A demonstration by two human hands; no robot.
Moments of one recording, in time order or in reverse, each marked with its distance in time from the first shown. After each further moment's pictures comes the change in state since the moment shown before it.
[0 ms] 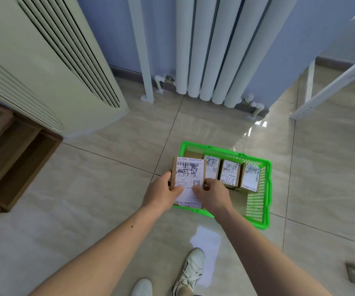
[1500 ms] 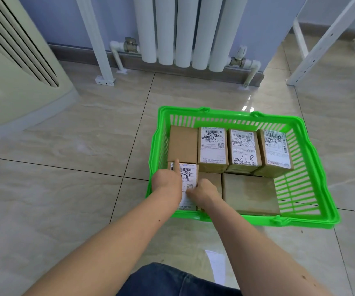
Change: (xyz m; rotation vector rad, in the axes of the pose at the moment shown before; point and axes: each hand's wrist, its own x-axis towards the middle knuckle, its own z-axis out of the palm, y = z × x) left_hand 0.249 -0.148 0.243 1.117 -0.084 0.246; right_hand 0.259 0.201 0.183 -0.081 0.042 0.147
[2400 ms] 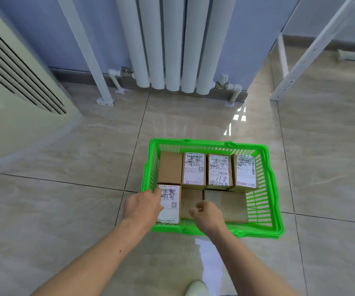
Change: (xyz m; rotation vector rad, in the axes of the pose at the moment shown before) left_hand -0.117 -0.040 -0.115 -0.101 0.110 0.061; right_hand -0.101 -0.006 -0.105 0.076 -0.030 0.028
